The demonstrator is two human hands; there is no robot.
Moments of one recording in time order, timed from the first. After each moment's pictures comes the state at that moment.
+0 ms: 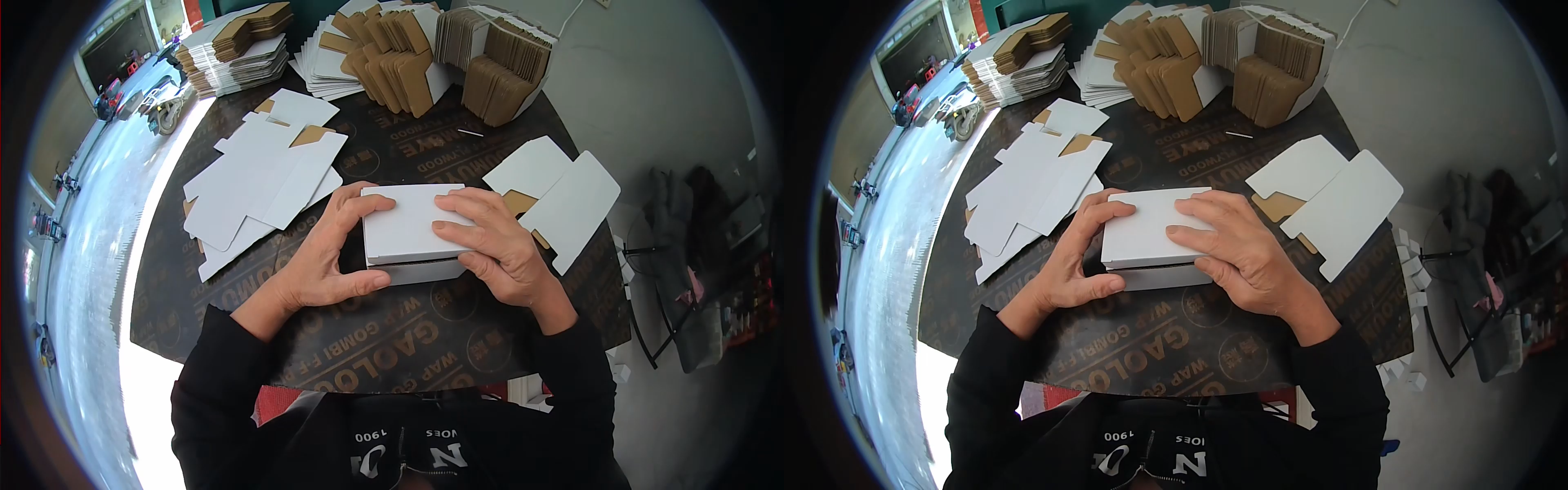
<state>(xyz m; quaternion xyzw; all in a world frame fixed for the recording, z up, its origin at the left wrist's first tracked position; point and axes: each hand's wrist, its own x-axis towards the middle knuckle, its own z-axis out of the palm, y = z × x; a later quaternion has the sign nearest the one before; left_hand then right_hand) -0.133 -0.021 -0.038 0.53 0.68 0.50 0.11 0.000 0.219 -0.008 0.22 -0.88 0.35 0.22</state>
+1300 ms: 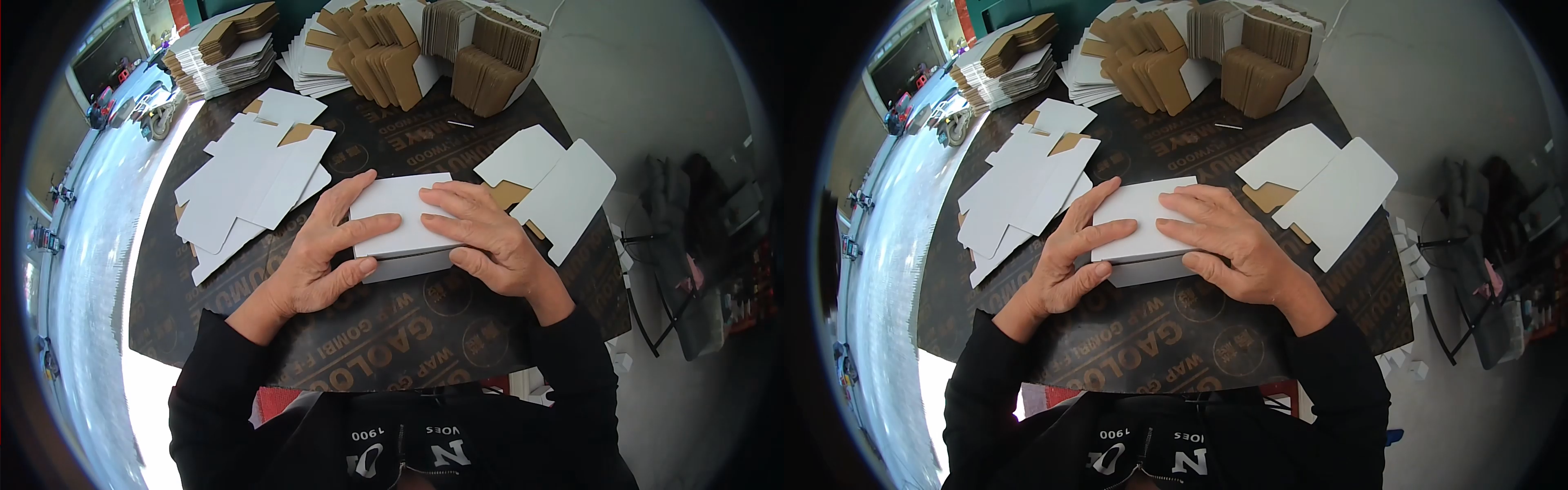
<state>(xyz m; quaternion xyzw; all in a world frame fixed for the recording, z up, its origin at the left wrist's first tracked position) -0.127 -0.019 -0.034 0.57 0.67 0.48 0.03 -0.002 0.225 -0.013 0.24 -0.87 0.38 0.19</state>
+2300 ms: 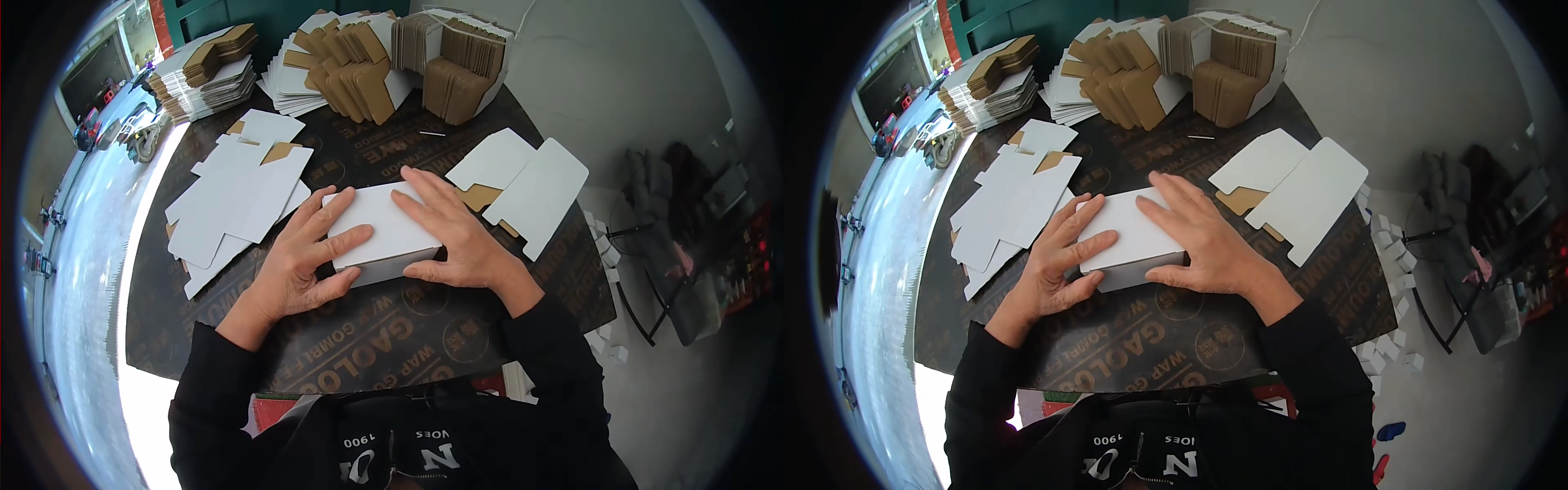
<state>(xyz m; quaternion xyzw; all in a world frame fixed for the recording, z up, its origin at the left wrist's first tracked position) -0.124 -0.021 -0.026 0.59 0.73 0.35 -0.07 -0.007 0.221 -0.021 0.18 -0.92 0.25 0.23</state>
